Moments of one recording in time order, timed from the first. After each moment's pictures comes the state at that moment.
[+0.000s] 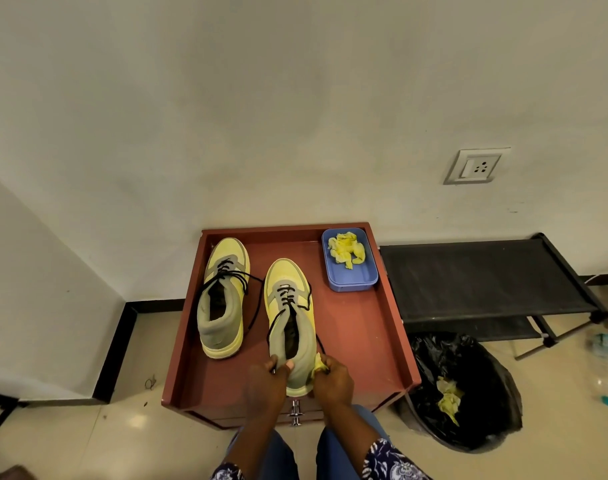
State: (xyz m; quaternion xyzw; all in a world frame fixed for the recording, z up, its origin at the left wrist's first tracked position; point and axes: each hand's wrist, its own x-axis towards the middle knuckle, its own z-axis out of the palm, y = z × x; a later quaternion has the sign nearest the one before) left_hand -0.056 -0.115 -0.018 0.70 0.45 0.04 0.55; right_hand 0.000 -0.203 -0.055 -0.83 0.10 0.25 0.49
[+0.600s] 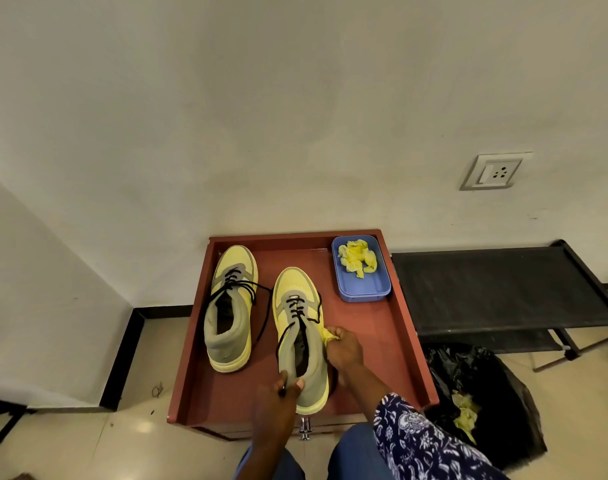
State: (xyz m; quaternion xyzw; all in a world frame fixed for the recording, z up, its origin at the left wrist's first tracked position) left_hand -0.059 -0.112 -0.023 0.72 0.42 0.03 0.55; right_hand 0.076 -0.171 -0.052 -0.81 0.12 0.30 0.50
